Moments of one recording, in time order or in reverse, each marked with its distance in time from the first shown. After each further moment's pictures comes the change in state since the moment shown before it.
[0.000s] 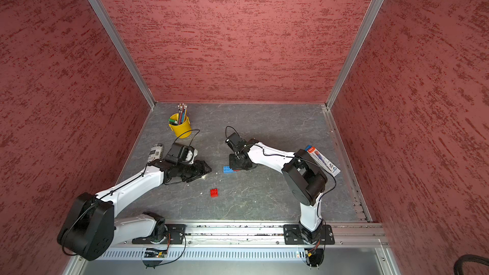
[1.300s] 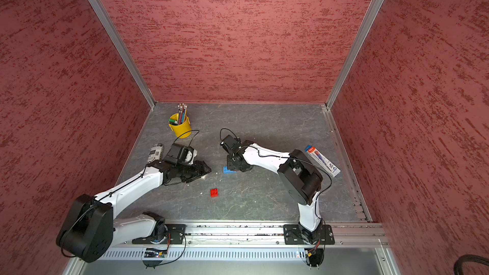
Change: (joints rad) left arm 0.000 -0.015 -0.011 0.000 -0.008 0.000; right arm 0.054 0.041 0.043 -0.037 0.130 0.058
